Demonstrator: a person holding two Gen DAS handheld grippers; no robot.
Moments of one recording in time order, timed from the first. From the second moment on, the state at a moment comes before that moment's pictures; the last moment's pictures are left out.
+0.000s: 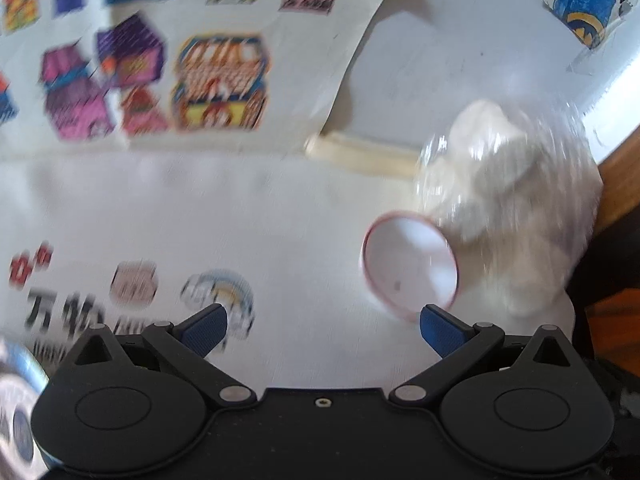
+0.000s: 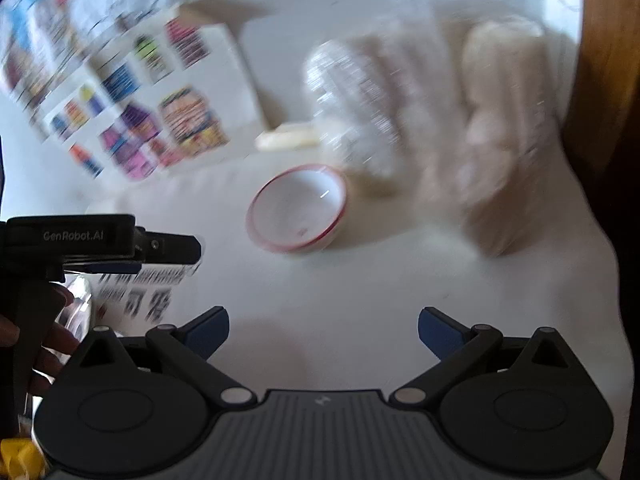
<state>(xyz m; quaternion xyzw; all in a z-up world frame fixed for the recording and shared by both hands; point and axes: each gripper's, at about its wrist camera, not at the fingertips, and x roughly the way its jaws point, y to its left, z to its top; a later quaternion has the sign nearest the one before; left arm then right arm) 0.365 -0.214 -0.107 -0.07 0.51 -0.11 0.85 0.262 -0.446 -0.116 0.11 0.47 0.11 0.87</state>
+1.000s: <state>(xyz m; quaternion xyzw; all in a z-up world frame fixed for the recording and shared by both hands) 0.432 -0.269 -0.149 0.04 0.55 -0.08 0.83 0.326 -0.445 -0.158 0.17 0.47 0.06 0.86</state>
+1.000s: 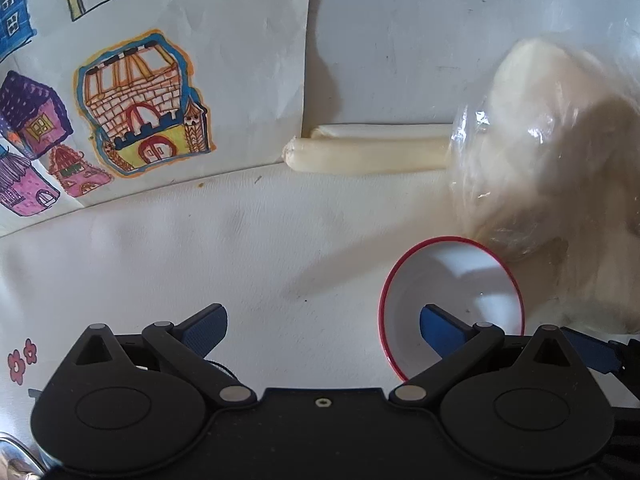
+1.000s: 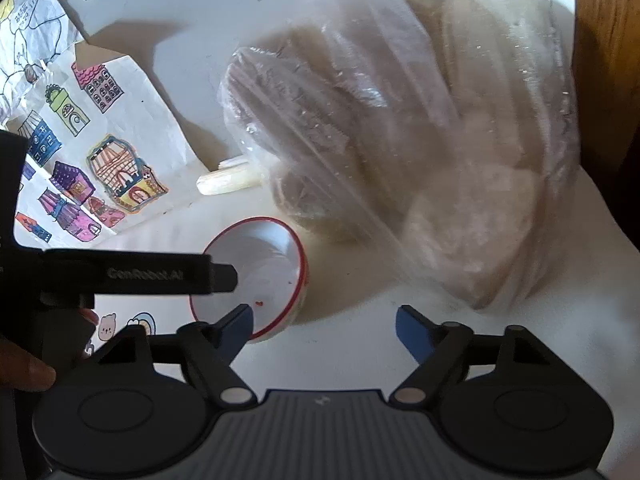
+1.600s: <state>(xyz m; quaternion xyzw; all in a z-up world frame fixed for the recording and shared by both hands) 0.426 -0.275 -0.147 -0.02 0.56 -0.10 0.82 0.343 -0.434 -0.164 0.18 0.47 0.10 0.86</state>
